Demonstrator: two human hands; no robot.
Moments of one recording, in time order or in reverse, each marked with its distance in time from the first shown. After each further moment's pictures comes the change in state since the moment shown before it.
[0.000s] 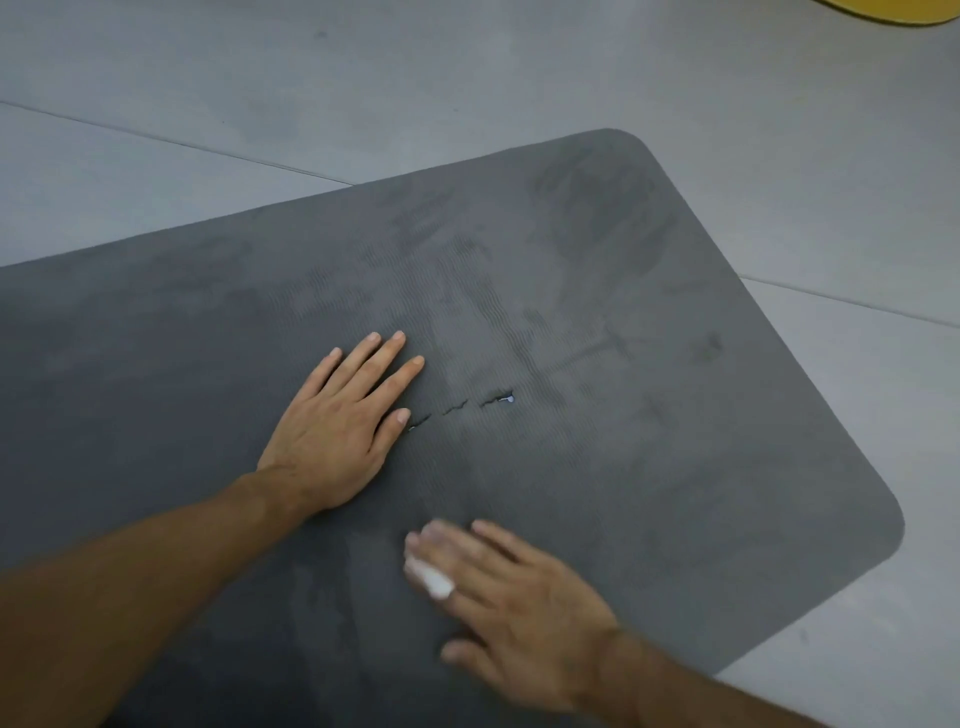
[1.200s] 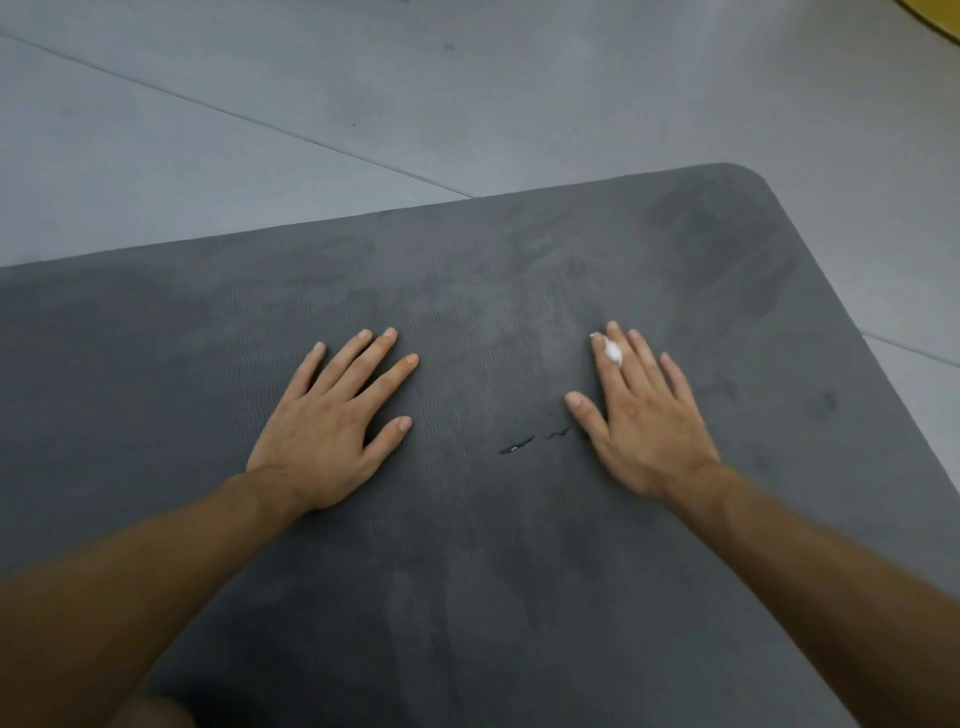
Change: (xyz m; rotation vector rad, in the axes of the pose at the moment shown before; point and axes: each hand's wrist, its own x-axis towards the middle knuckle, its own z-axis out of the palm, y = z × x) left_hand -0.051 -0.089 -0.018 0.033 -0.030 -0.148; right_hand 0.104 0.130 -0.032 0.095 -0.037 0.692
